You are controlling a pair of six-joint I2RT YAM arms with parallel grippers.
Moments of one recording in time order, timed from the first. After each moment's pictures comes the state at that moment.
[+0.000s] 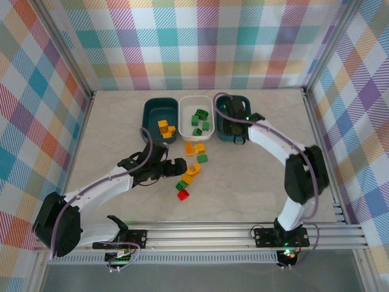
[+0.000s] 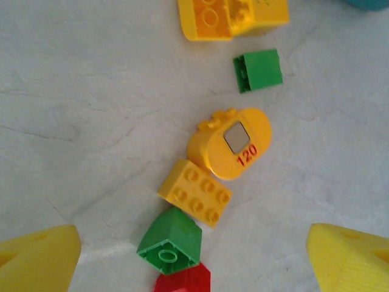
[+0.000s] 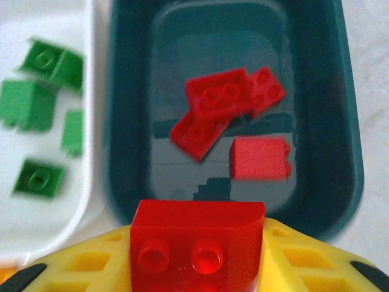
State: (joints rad) left arm -0.63 1.21 0.74 -0.45 0.11 -0.72; right arm 0.45 1.82 1.42 -0.55 0.23 0.42
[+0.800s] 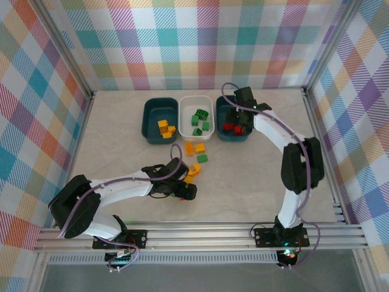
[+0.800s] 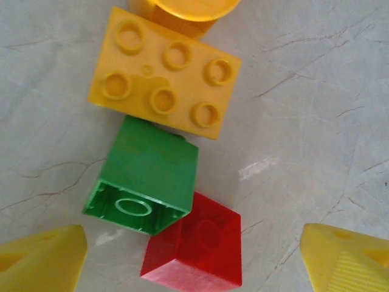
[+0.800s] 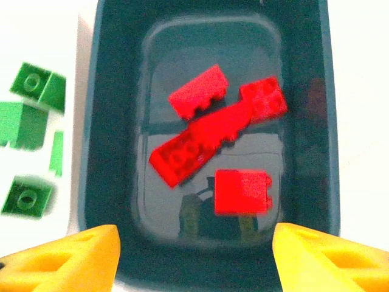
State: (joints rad) left arm -0.87 1.44 0.73 -0.46 0.05 -0.57; right arm 0.37 1.78 1.43 -0.57 0.11 0.35
